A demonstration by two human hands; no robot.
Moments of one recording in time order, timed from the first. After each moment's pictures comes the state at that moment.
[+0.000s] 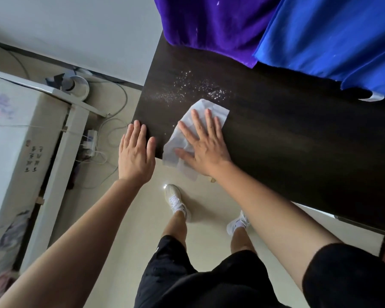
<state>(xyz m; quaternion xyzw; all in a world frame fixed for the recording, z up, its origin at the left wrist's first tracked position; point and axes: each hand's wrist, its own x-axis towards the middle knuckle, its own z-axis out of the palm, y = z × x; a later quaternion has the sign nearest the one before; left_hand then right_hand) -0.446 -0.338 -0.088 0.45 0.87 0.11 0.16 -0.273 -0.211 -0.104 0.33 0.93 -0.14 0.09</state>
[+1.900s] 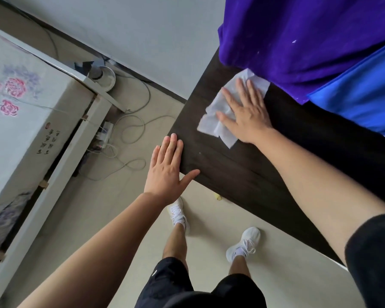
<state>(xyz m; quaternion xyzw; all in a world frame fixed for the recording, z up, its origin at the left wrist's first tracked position) -0.452 -0.345 -0.093 0.49 0.85 0.05 0.19 -0.353 -0.074 -0.098 0.31 0.93 -0.12 0.13</state>
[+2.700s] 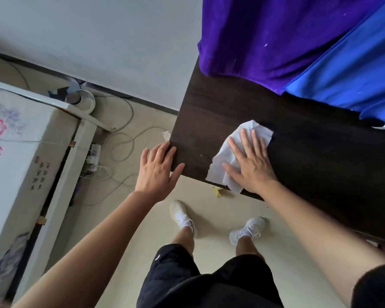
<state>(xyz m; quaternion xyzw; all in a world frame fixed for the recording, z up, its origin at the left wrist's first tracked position) -0.512 -0.349 -0.076 0.58 0.79 0.04 0.18 -0.255 -0.195 -0.101 0.39 0.91 -0.10 0.12</state>
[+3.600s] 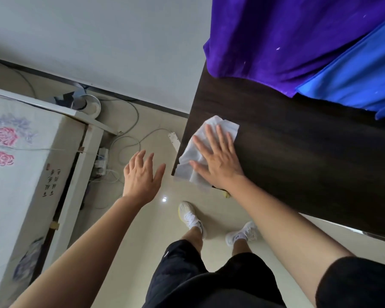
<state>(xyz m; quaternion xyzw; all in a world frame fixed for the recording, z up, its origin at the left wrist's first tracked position) -0.571 -0.368 -0.087 0.44 0.86 0.03 0.26 -0.370 -0.221 -0.101 0.36 0.92 -0.13 0.10</state>
